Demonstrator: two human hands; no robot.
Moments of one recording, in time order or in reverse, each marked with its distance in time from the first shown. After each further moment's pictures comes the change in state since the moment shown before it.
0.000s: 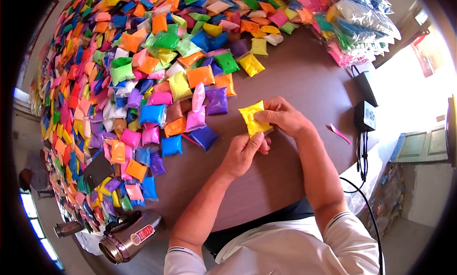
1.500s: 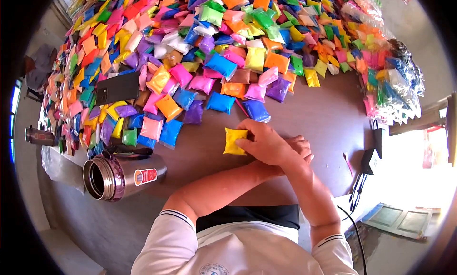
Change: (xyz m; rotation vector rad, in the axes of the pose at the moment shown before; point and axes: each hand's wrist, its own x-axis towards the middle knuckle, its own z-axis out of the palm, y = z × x) left_hand -0.002 -0.040 0.032 0.765 0.075 0.648; right_hand 0.013 0.013 0.159 -0.830 -0.203 0.036
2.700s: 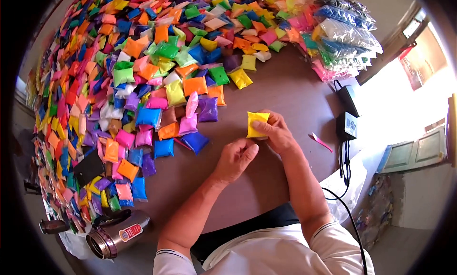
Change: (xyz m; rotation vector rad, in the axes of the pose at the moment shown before) left_hand 0.015 0.008 -0.042 -0.514 -0.125 -0.540; right_hand -0.058 0.119 -0.086 1.024 0.562 -0.132
